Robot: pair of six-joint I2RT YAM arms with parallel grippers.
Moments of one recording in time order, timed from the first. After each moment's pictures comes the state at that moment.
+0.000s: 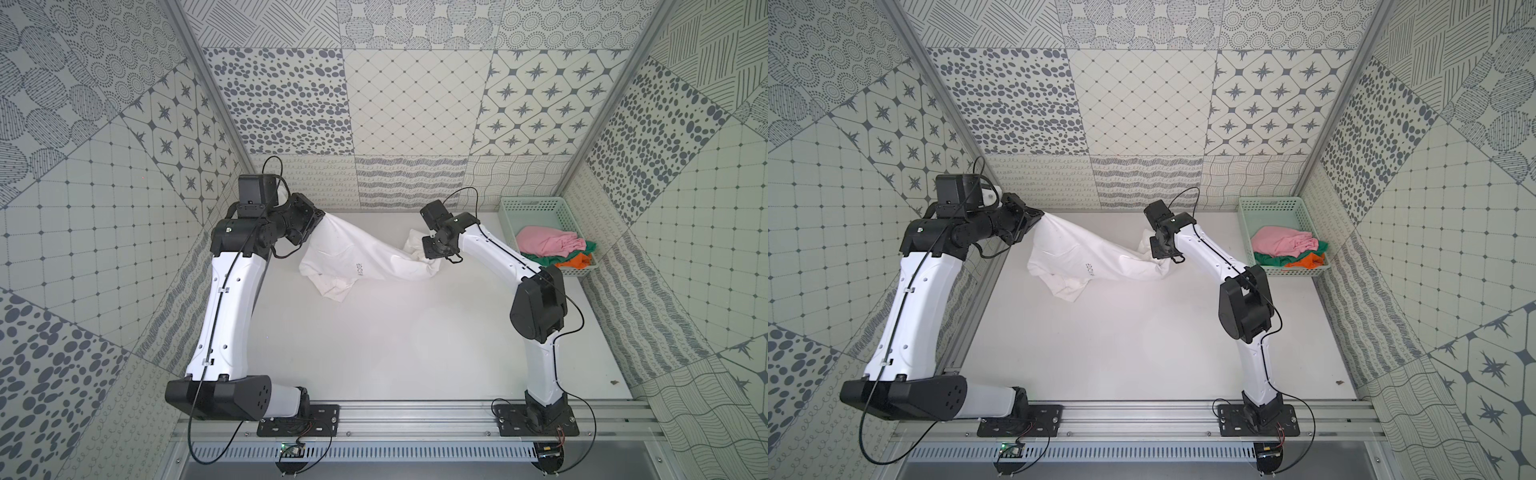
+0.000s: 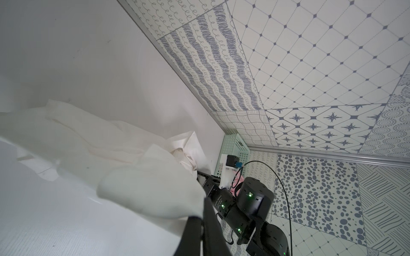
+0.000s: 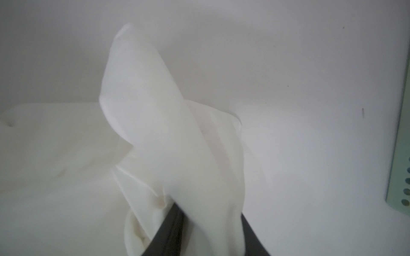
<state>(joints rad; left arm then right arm) 0.08 1.43 1.78 -0.97 0.38 -0.98 0.55 2.08 1.89 -0.98 0.25 0.33</state>
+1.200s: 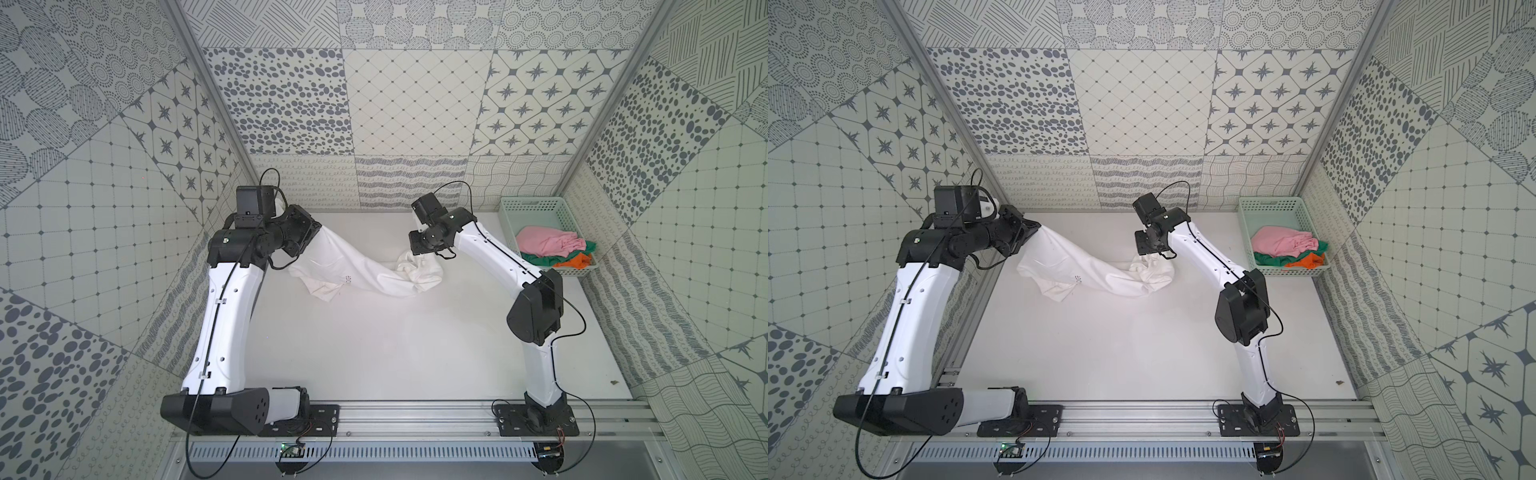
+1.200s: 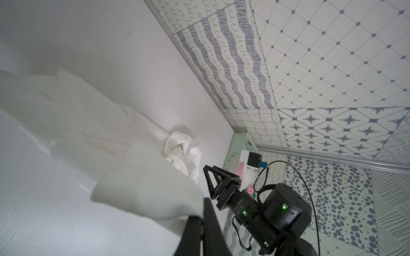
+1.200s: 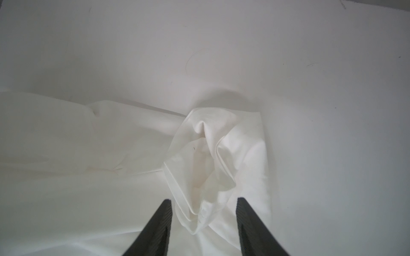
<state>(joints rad) 0.10 1.37 1.68 -0.99 0.37 -0.97 0.62 2.09 2.06 -1.00 0.09 0.33</state>
